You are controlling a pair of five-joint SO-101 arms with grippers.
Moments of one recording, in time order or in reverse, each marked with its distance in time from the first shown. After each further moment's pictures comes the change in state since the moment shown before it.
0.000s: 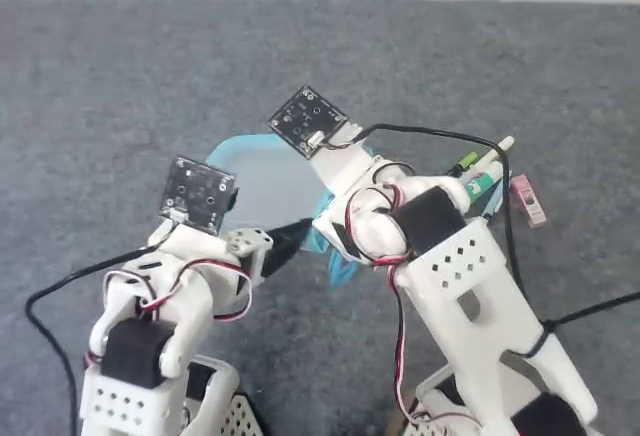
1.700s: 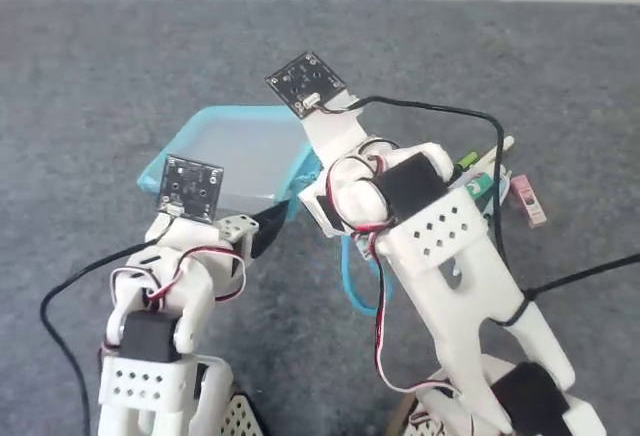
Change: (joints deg) left arm -10.1 -0.4 14.2 -14.9 -1.8; right arm 0.0 9.9 -13.8 5.5 -9.2
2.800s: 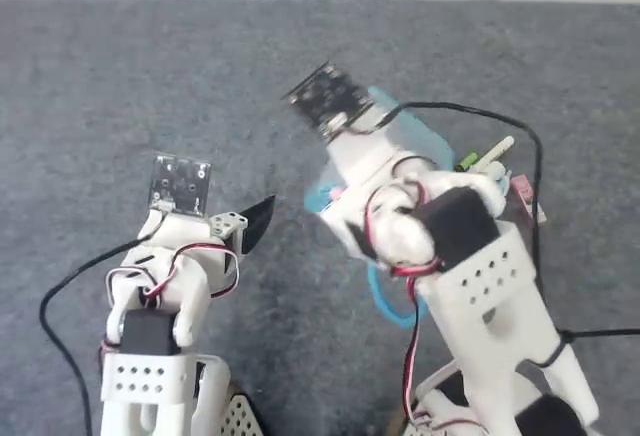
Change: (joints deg) left arm -2.7 0.5 2.5 -2.7 -0.2; right arm -1.5 -10.5 0.4 5.2 5.3
